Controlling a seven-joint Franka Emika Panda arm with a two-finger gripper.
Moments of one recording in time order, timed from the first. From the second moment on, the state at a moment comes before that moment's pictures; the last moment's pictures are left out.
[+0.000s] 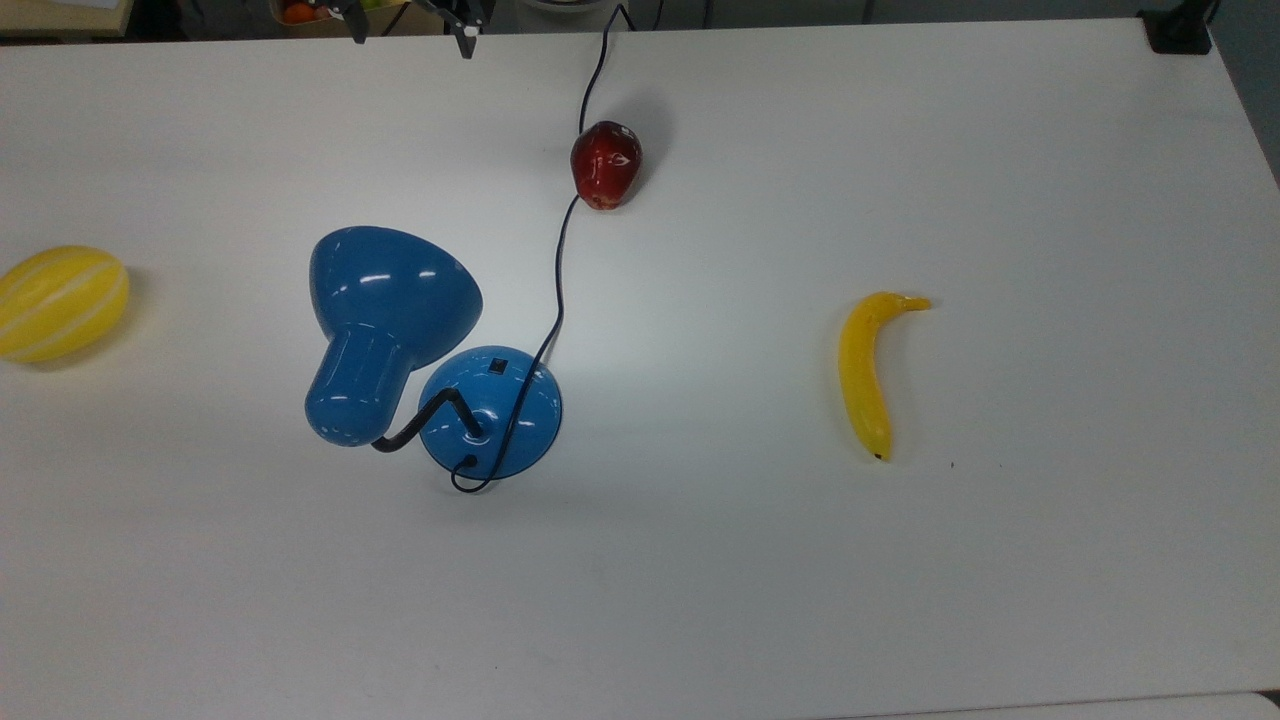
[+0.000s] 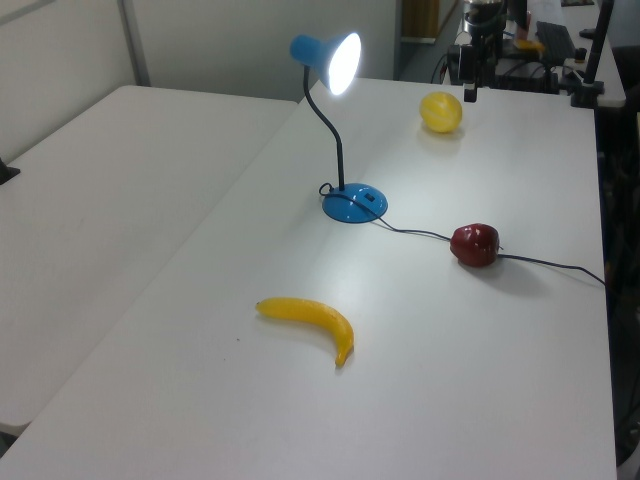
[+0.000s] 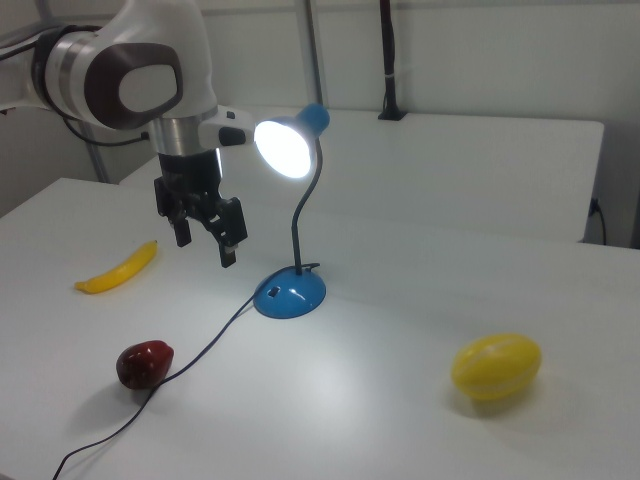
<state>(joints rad) 0.03 -0.03 -0.14 -1.78 0.02 1.68 0.01</state>
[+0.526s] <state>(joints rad) 0.03 -0.02 -0.15 -1.76 0.10 1.78 0.03</state>
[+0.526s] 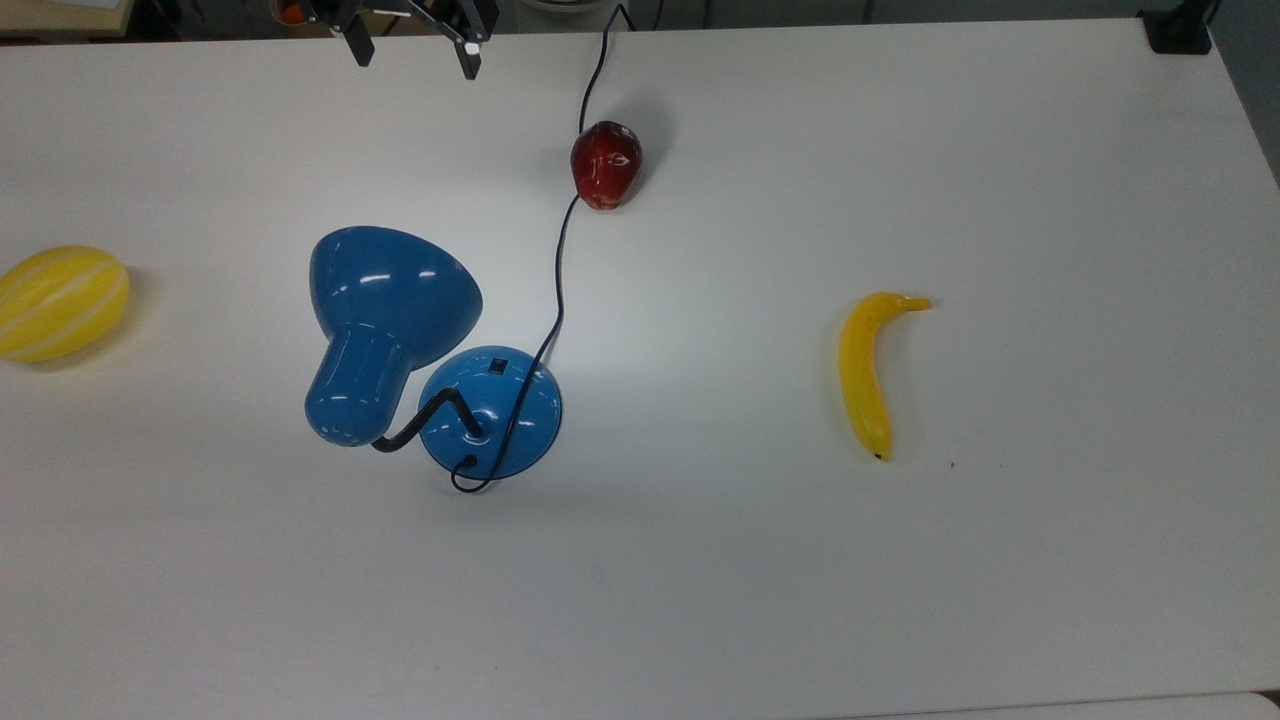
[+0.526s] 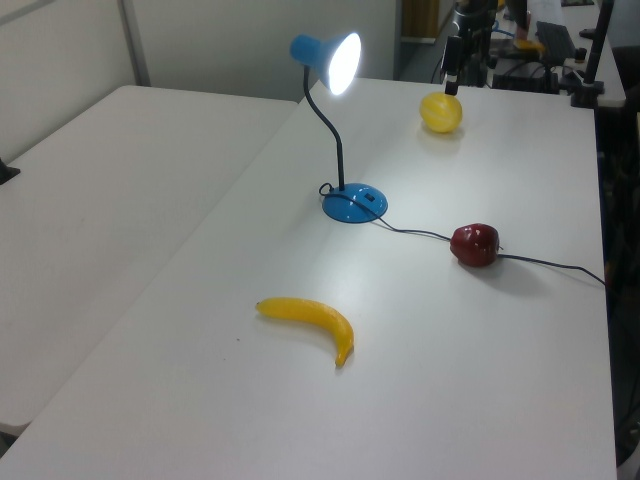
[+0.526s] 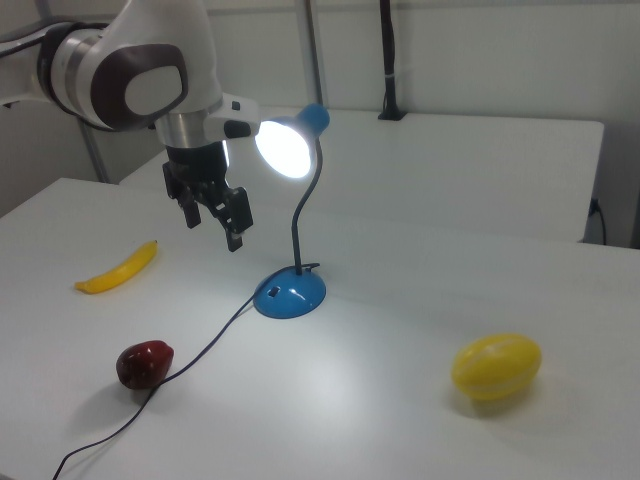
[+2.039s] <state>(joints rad) 0.10 0.30 -0.14 -1.76 0.10 2.26 0.06</state>
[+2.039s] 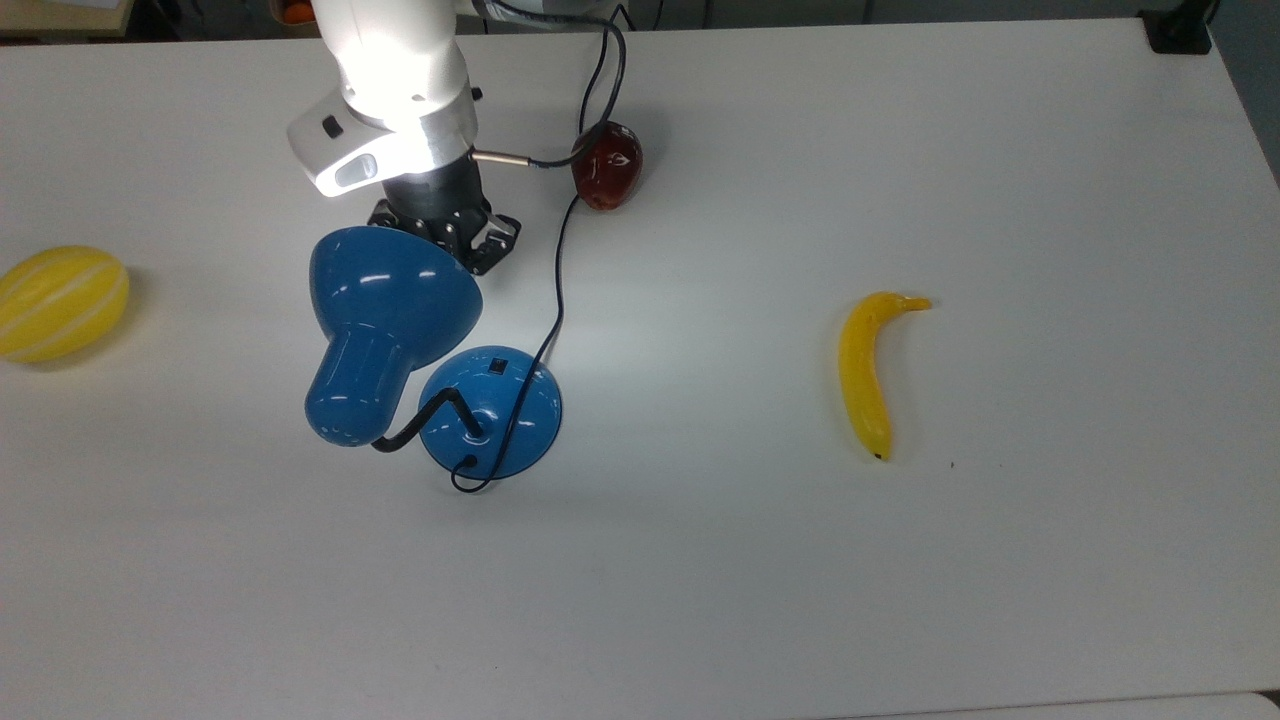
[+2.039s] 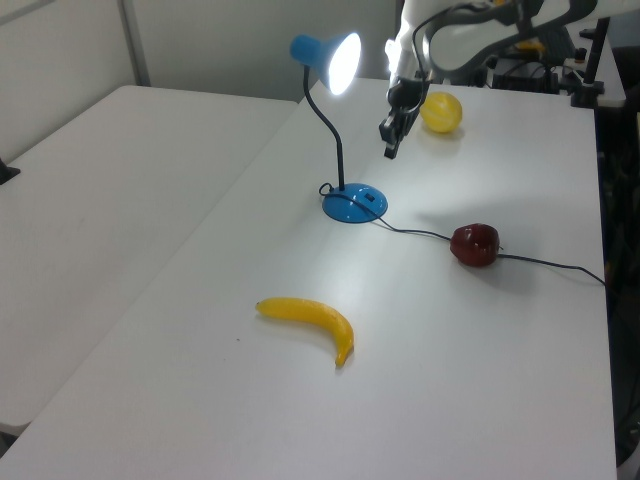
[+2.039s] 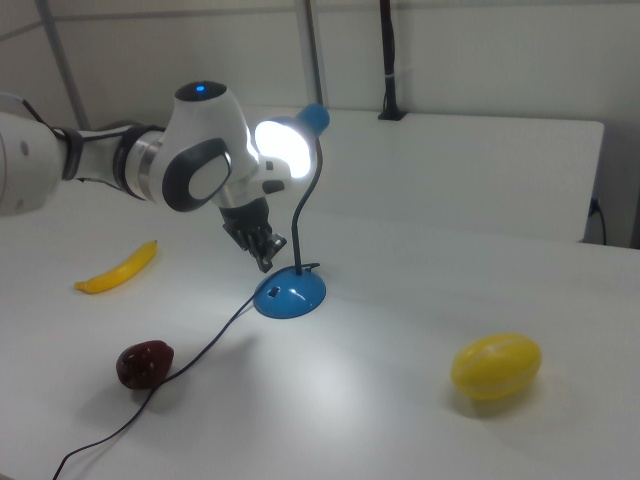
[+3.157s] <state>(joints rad) 0.15 0.49 -0.14 -1.68 0.03 2.35 0.09</state>
